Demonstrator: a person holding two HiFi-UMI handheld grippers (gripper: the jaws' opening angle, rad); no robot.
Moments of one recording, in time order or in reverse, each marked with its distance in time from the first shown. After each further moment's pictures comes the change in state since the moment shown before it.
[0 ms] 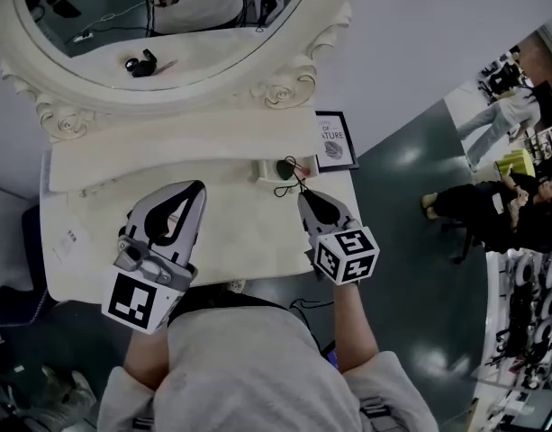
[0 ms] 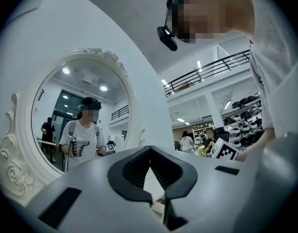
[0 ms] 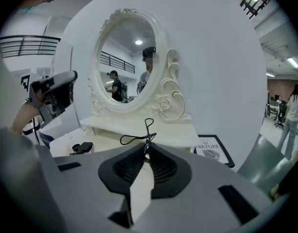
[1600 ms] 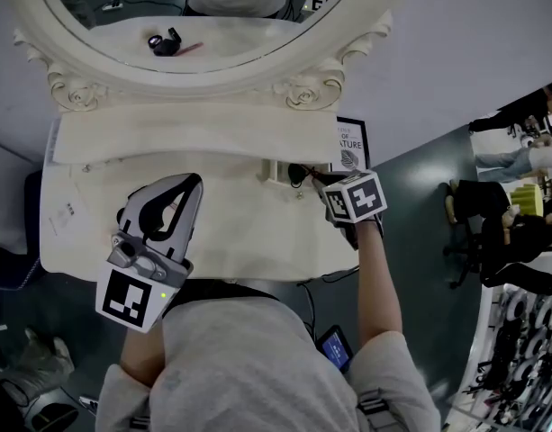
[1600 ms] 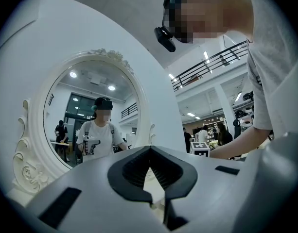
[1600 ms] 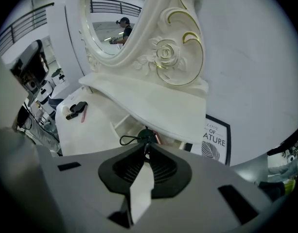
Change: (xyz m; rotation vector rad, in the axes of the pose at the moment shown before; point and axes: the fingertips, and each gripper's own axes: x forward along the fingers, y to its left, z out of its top) left arm -0.002 0.014 -0.007 0.021 0.055 0.130; right arm 0.078 -0.063 -0.036 -0.198 0.598 0.137
